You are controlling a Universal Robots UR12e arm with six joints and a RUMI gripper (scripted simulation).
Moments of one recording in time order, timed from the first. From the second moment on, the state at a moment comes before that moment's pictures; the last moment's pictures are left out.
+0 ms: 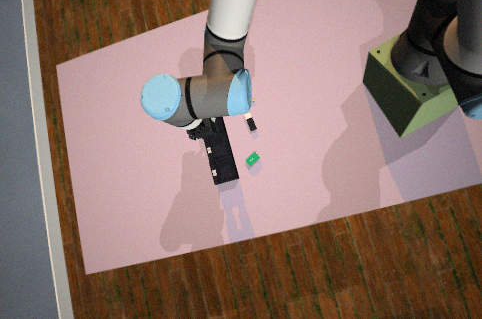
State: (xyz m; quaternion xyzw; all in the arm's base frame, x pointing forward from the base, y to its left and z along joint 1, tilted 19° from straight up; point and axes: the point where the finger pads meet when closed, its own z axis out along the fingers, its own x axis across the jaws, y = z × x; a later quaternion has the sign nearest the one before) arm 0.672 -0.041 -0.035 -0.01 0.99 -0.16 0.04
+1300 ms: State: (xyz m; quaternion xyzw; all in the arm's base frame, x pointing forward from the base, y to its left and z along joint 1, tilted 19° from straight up) arm 0.676 -0.057 -0.083 -0.01 0.99 -0.16 0.04
